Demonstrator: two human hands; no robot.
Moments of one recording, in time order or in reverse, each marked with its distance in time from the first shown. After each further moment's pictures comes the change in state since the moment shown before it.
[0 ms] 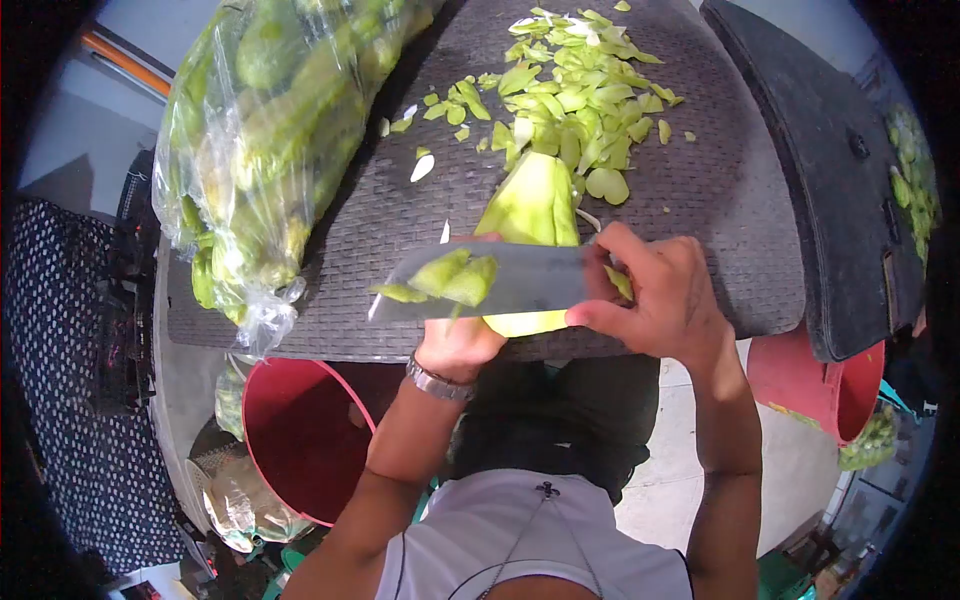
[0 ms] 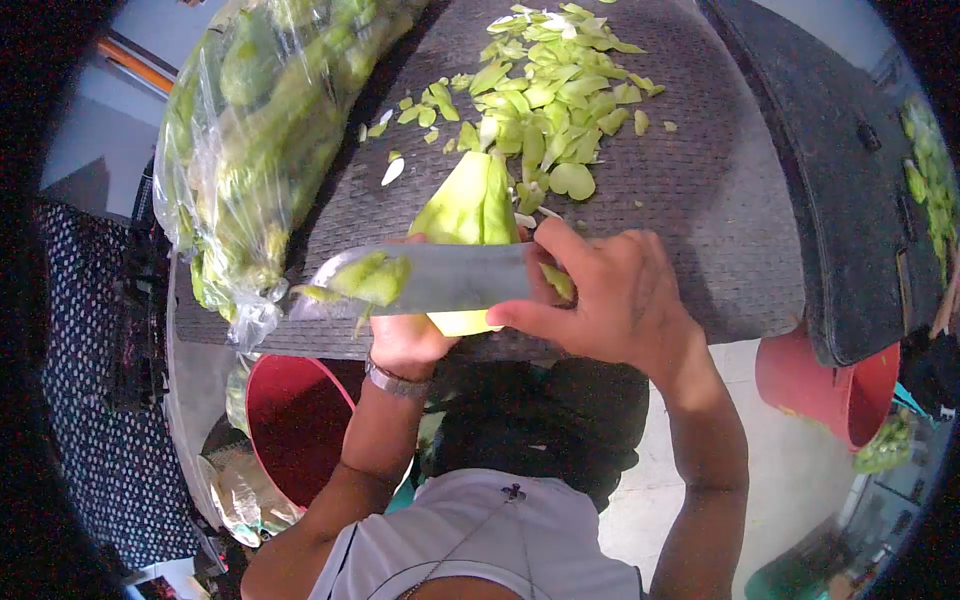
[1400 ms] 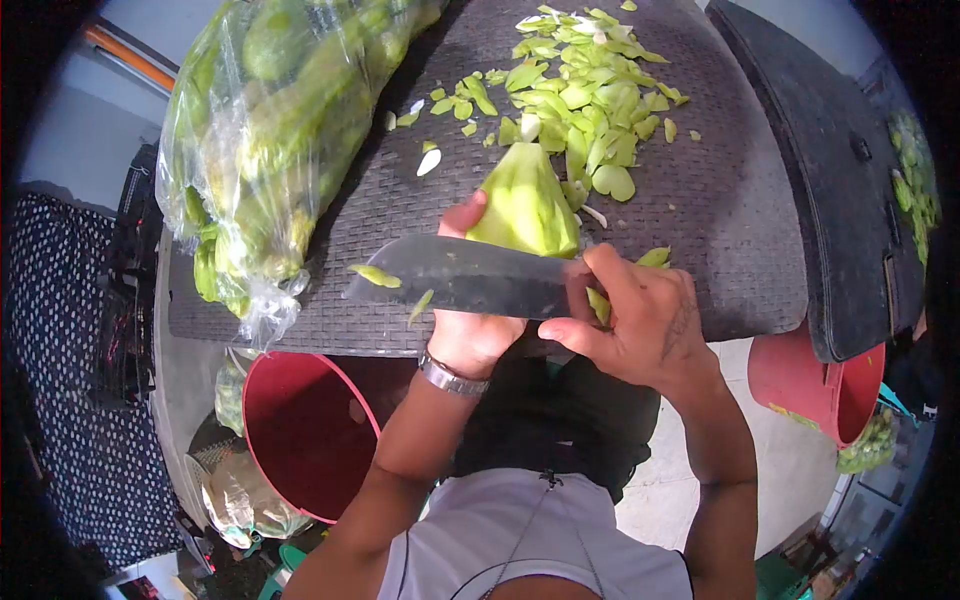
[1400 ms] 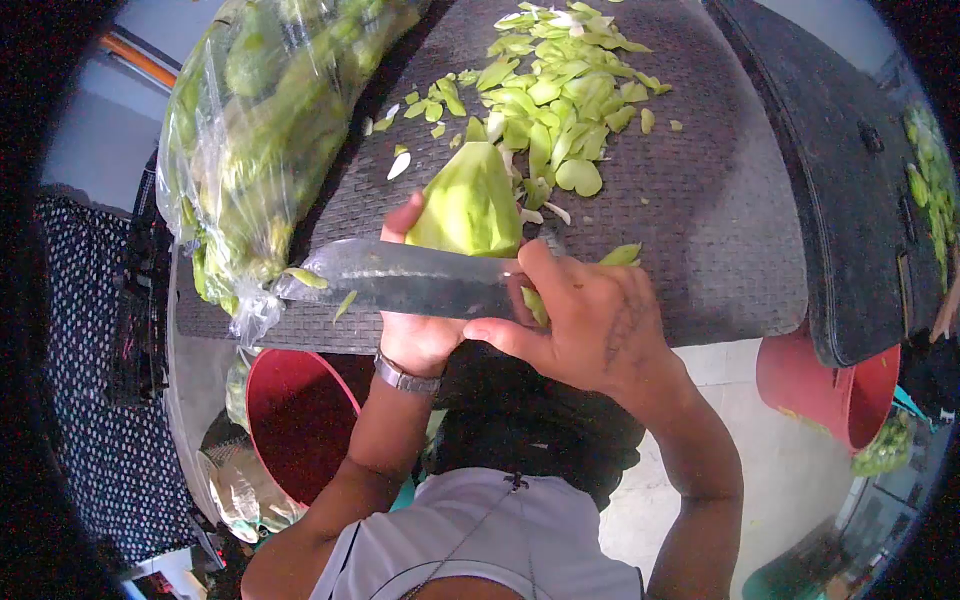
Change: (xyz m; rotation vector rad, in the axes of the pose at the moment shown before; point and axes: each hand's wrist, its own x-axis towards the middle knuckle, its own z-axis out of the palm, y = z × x) left_hand 0.016 0.004 0.063 0.037 0.191 -0.085; right_hand -0.013 -0.026 0.024 -0.102 0.065 0.002
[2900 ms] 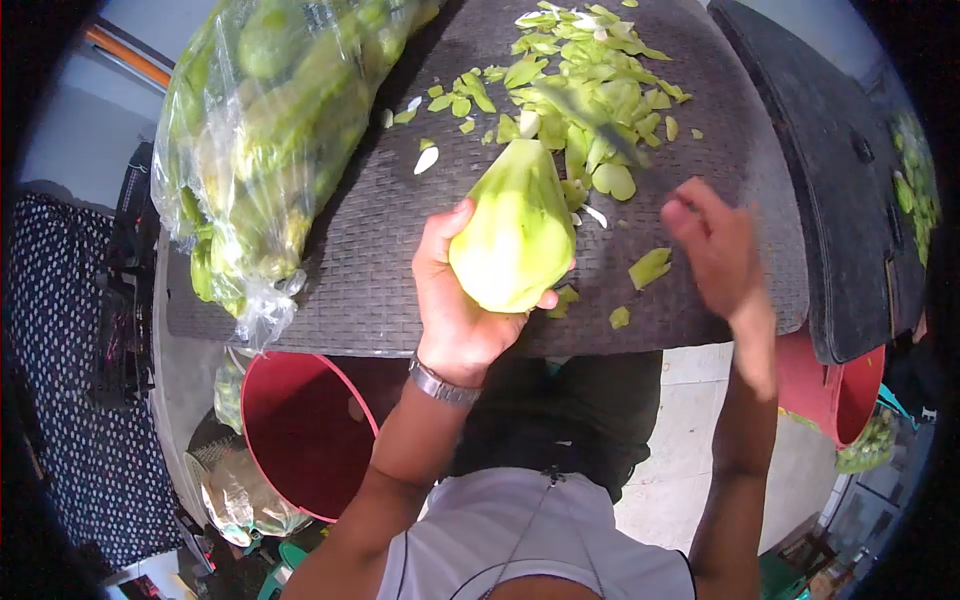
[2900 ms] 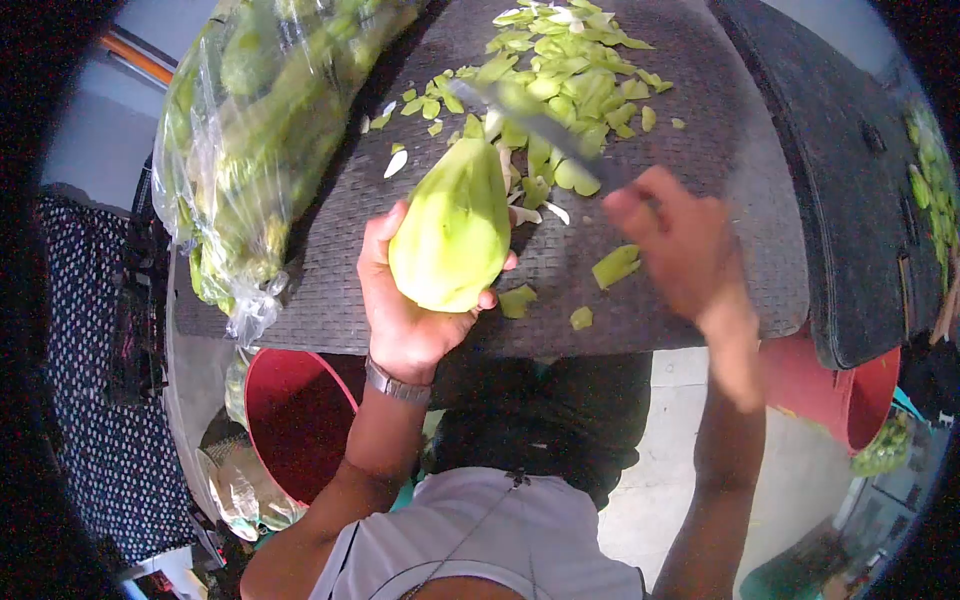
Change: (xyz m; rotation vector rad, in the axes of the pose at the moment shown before) left_hand -0.005 0.009 -0.004 0.083 -0.016 -0.040; right_hand 0.012 0.077 -0.046 0.017 -0.053 0.501
